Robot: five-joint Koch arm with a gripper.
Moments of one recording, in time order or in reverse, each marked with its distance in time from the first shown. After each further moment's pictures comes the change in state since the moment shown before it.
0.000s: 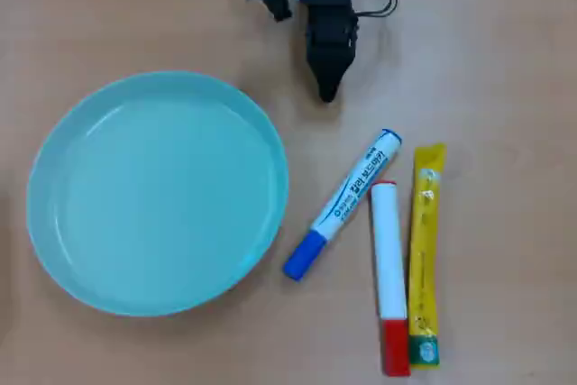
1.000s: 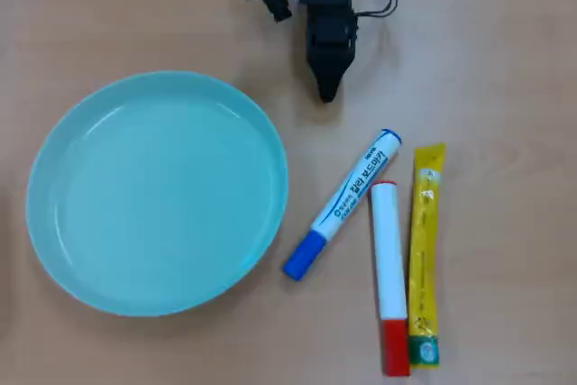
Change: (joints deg) arm 0.3 0.0 0.0 0.0 0.1
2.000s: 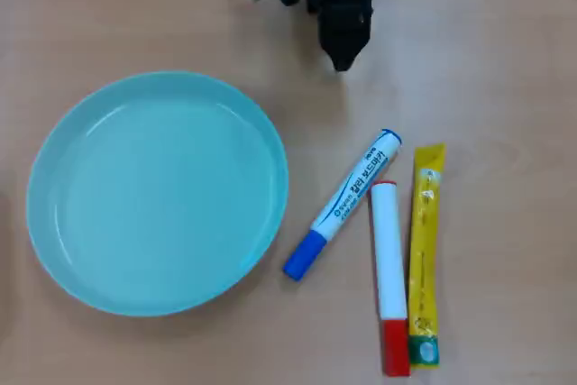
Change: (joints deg) arm -8.0 -0.1 -39.8 56.2 -0.1
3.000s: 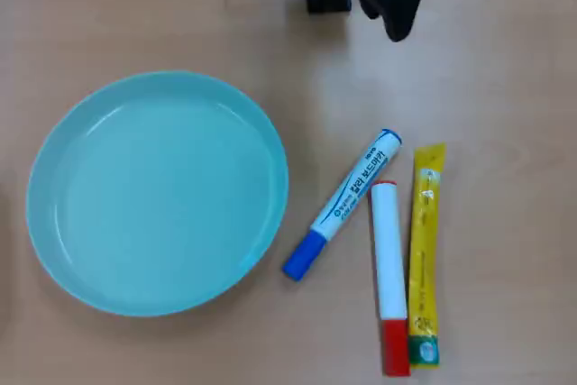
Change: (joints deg) arm -12.3 -13.4 -46.2 30.1 -8.0
